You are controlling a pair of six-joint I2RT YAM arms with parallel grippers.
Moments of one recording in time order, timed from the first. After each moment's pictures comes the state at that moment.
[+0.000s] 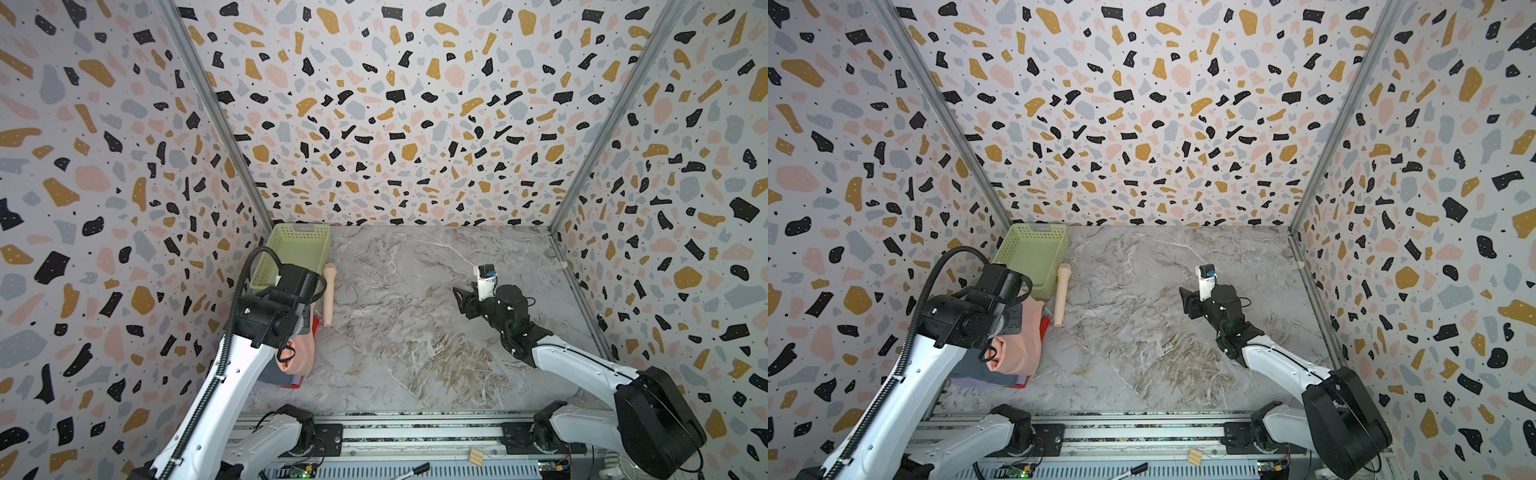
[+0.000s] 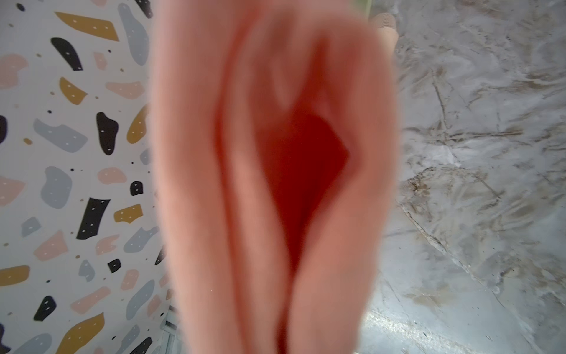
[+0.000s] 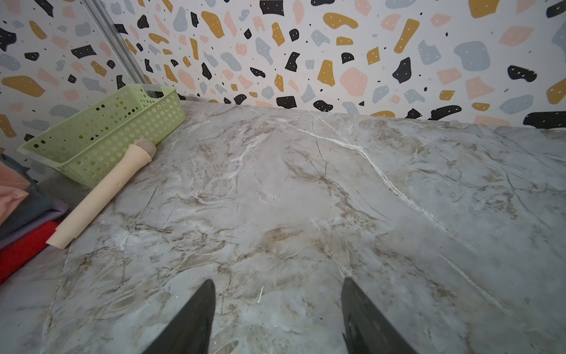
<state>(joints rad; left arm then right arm) -0.31 1.04 1.27 -1.40 -0.56 -0.35 0.50 1.23 0.55 0.37 0.00 0.17</state>
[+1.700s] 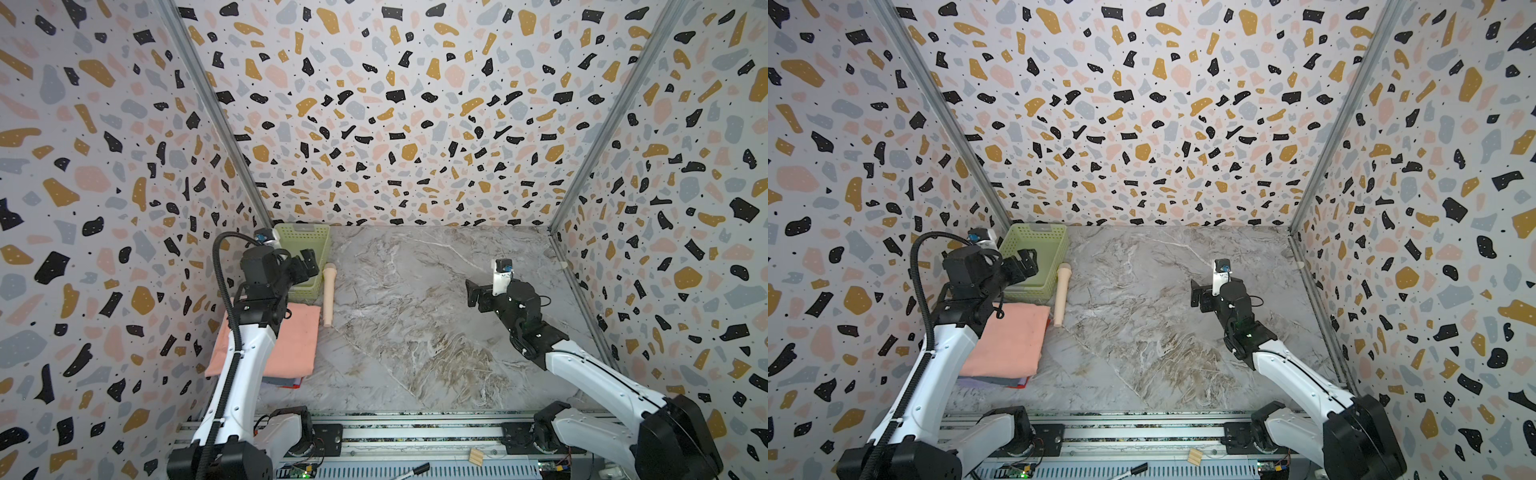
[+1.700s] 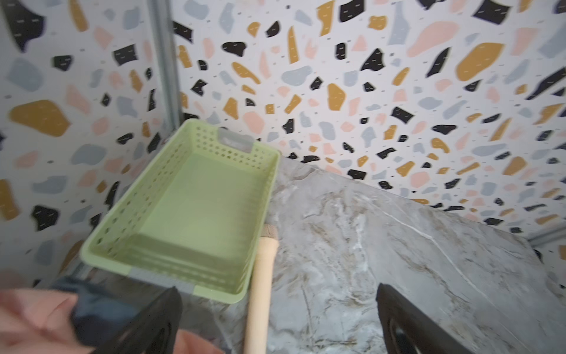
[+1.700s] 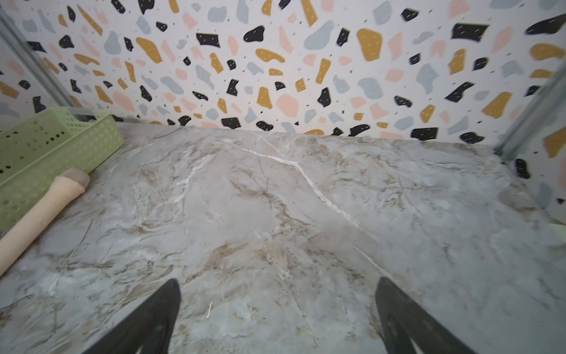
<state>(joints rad) 0.06 1.07 0.97 -0.26 0.12 -0.27 0.46 1.04 0.59 0.17 0.24 0.15</state>
